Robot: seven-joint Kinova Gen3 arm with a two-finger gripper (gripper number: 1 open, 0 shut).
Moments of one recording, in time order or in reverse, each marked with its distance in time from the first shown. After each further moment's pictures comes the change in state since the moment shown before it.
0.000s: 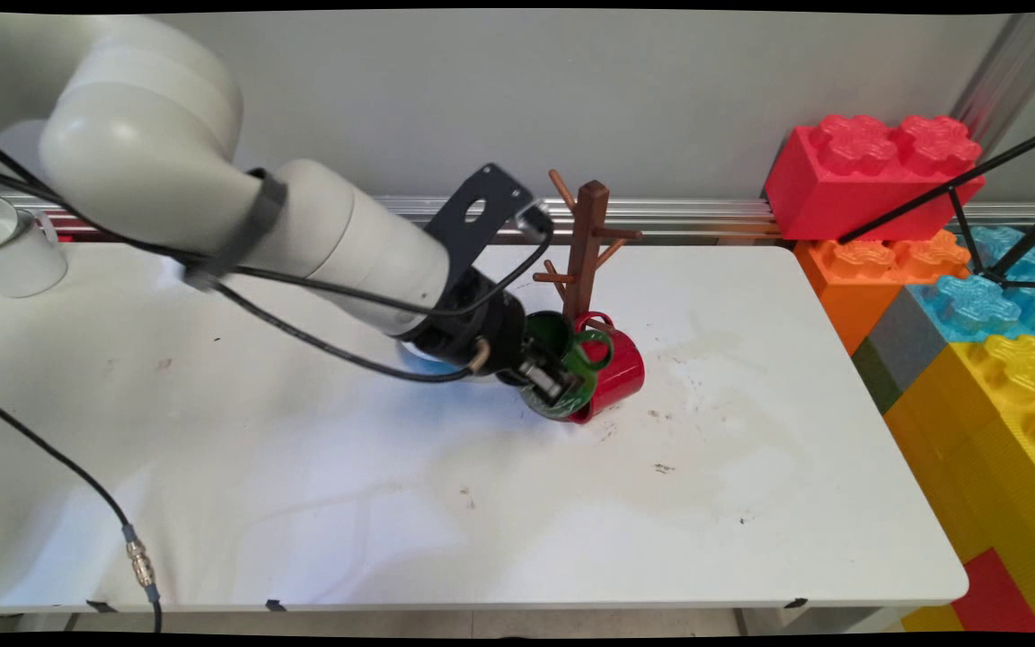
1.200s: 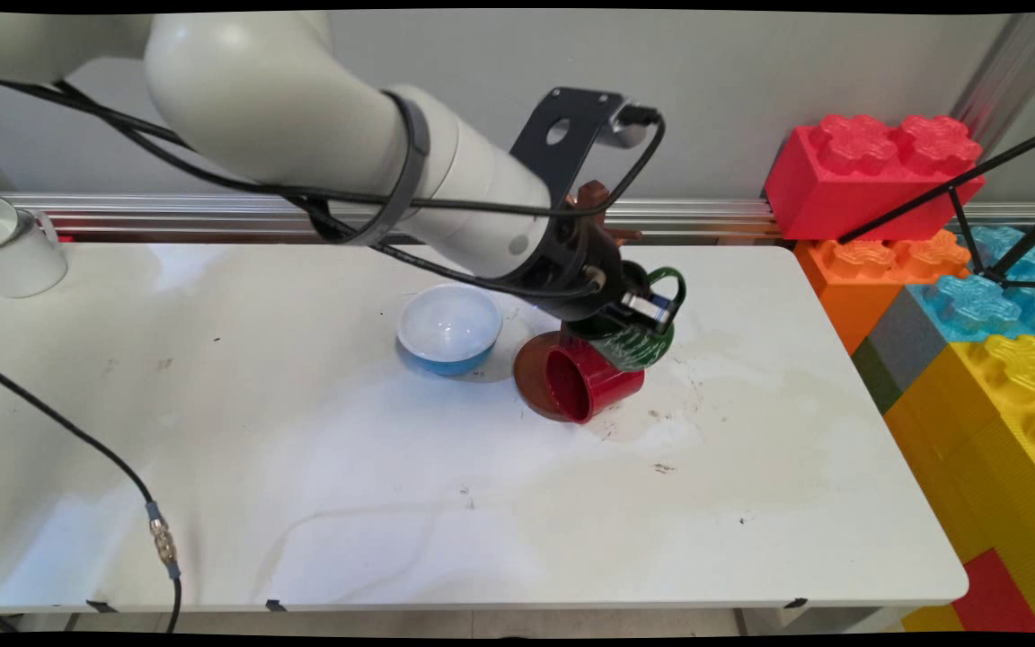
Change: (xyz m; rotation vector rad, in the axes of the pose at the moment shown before) arm 0.071 0.032 0.004 0.025 0.084 -0.207
